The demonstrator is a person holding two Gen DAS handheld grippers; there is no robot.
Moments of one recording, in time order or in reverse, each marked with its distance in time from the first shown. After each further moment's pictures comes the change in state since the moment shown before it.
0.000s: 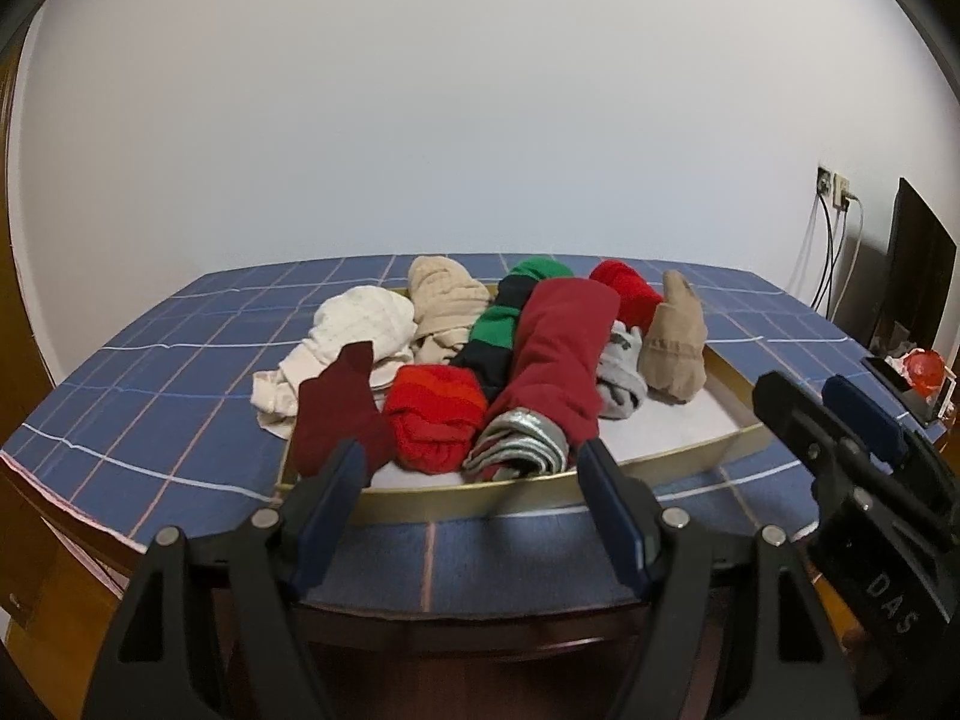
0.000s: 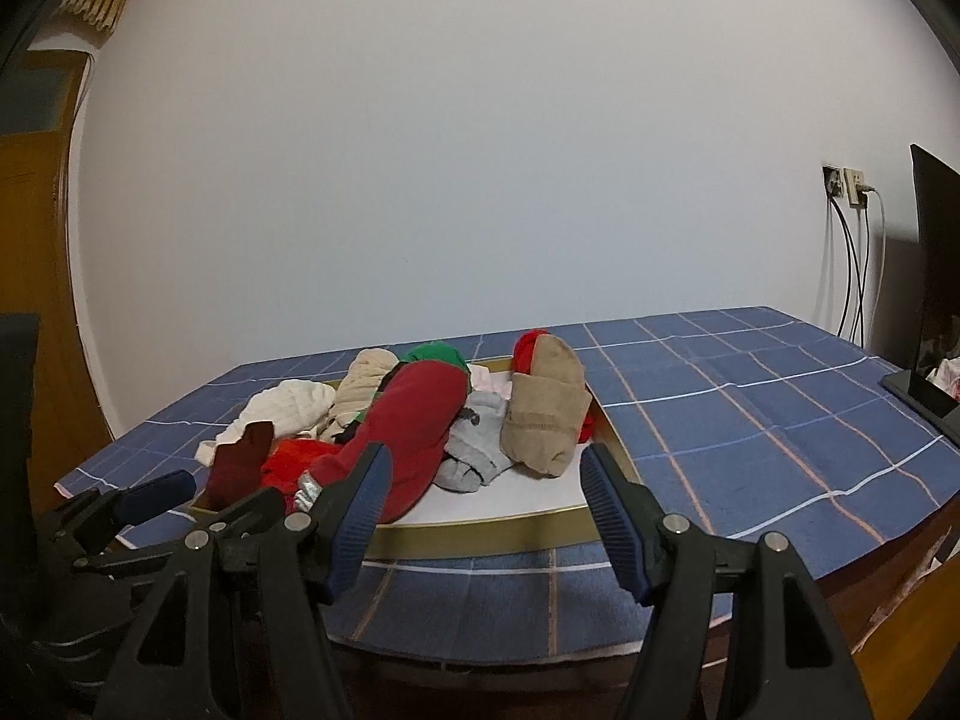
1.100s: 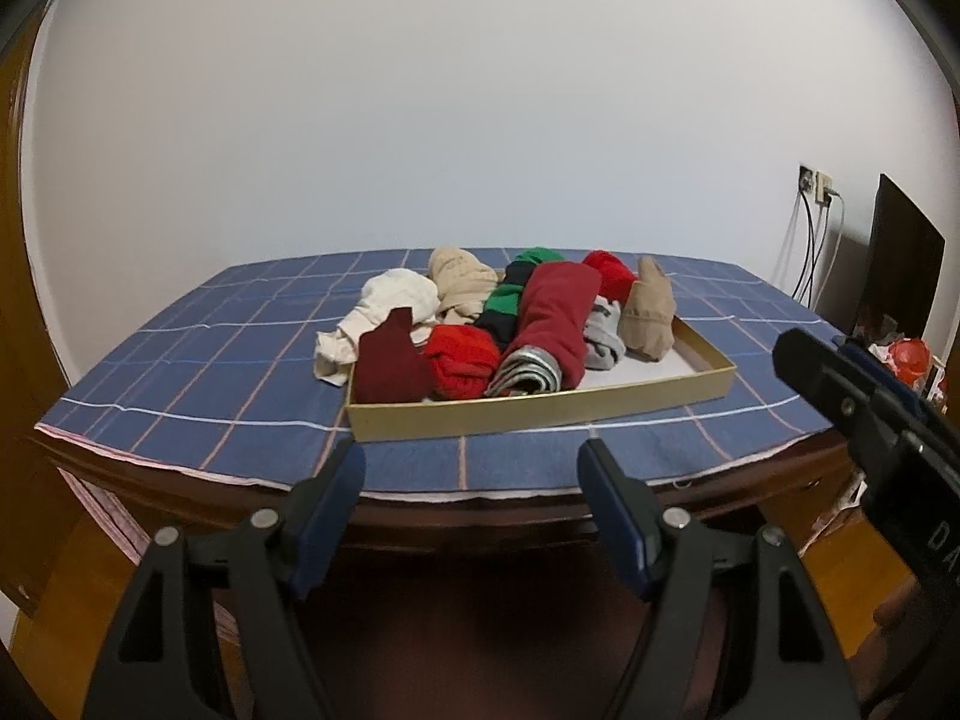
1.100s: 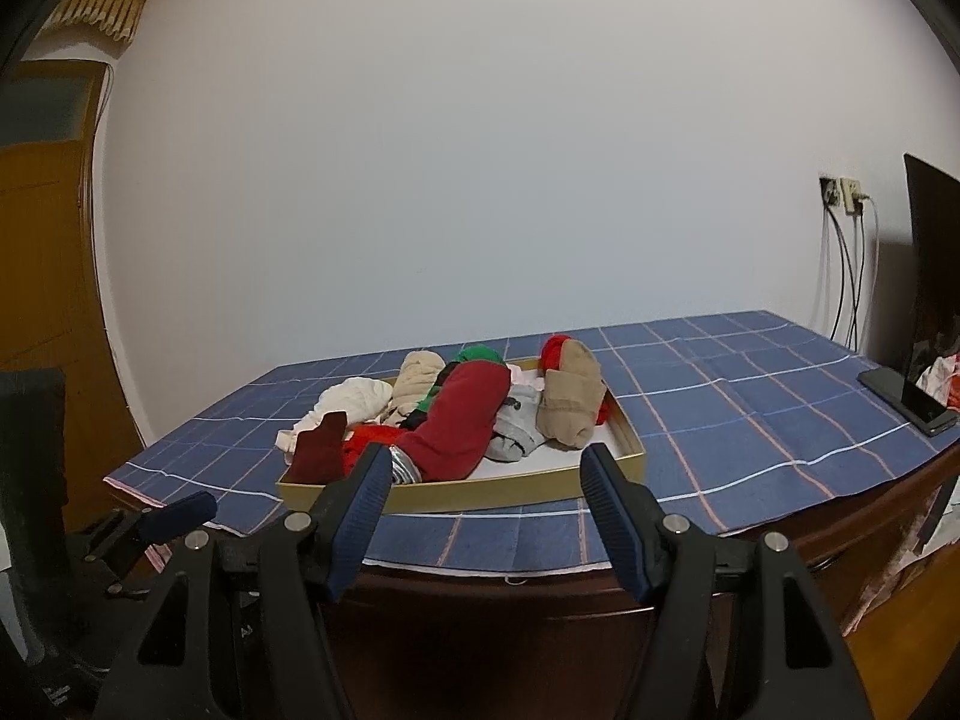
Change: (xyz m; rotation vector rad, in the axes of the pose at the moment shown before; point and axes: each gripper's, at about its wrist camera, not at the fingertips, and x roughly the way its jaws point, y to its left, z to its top) left arm -0.067 0.016 -0.029 0.009 0.003 0.002; right arm -0.077 0.022 -0.002 -0.001 -0.008 0.033
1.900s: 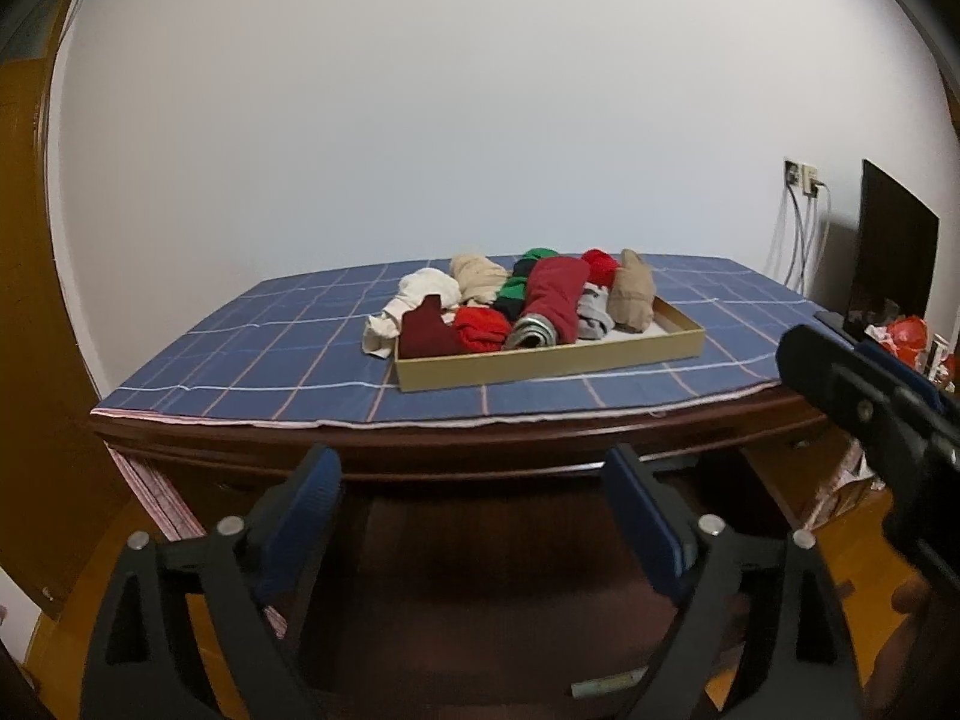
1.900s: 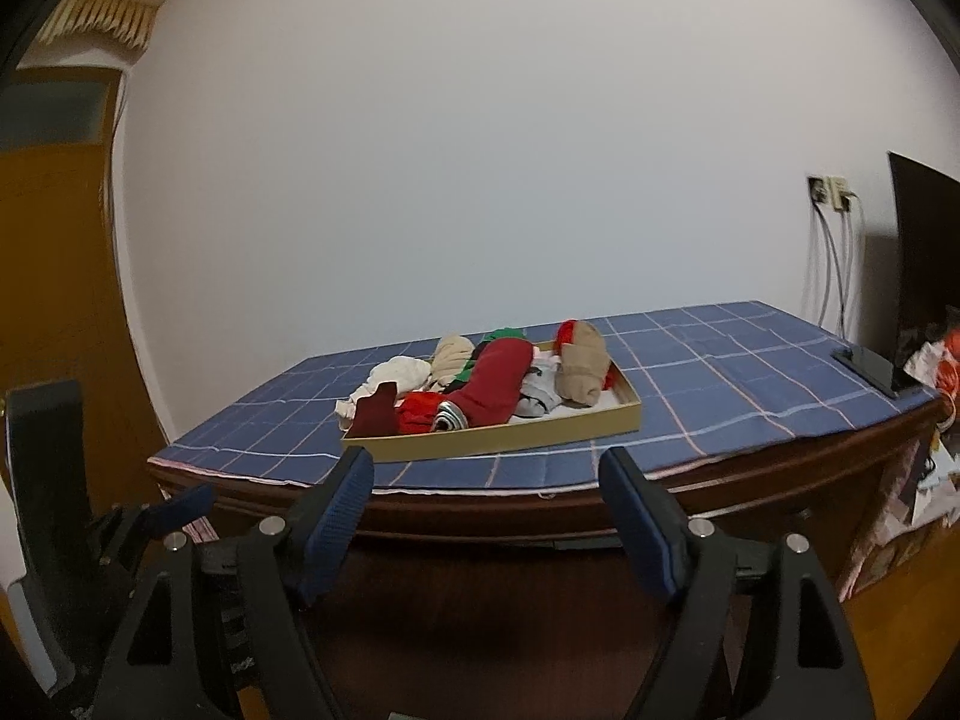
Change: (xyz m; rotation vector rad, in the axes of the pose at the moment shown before) left arm -0.081 0.004 -0.040 0.038 -0.044 0.037; right arm -0.086 0.018 -0.026 0.025 0.005 0.025
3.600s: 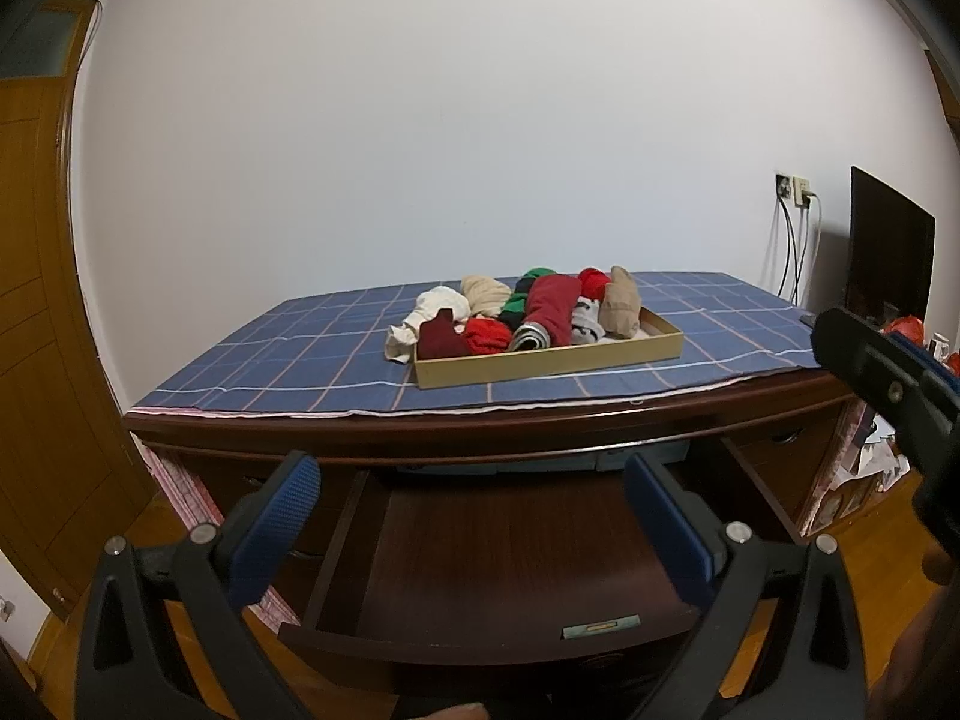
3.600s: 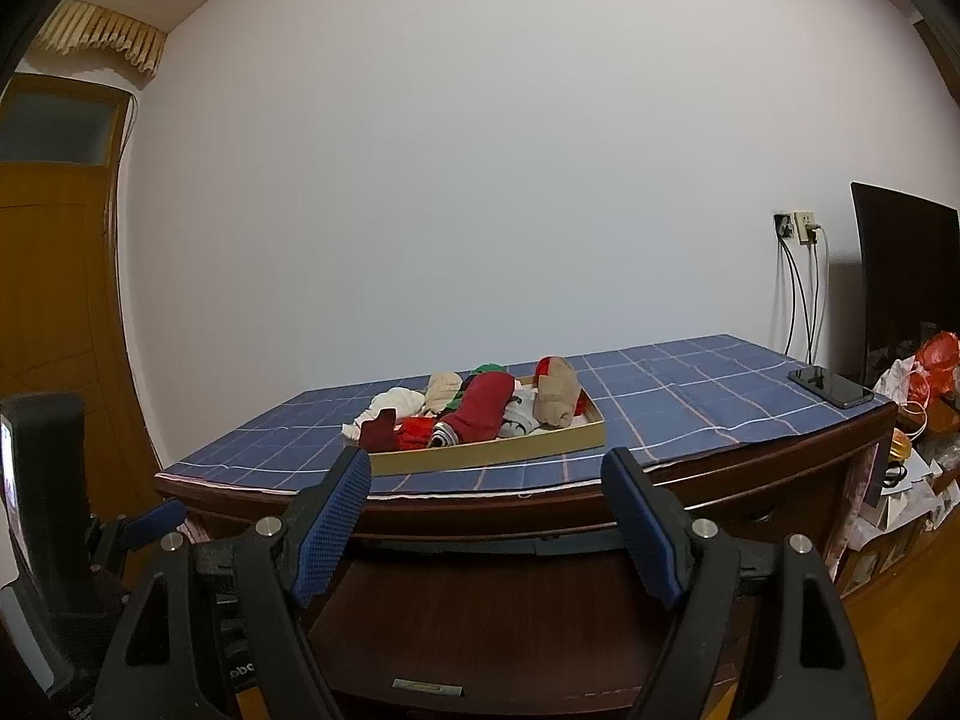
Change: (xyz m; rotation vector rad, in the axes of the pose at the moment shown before) left arm -0.056 -0.006 -0.021 0.003 -0.066 0.039; right arm -0.064 0.003 -0.015 -0.013 -0.112 -0.032
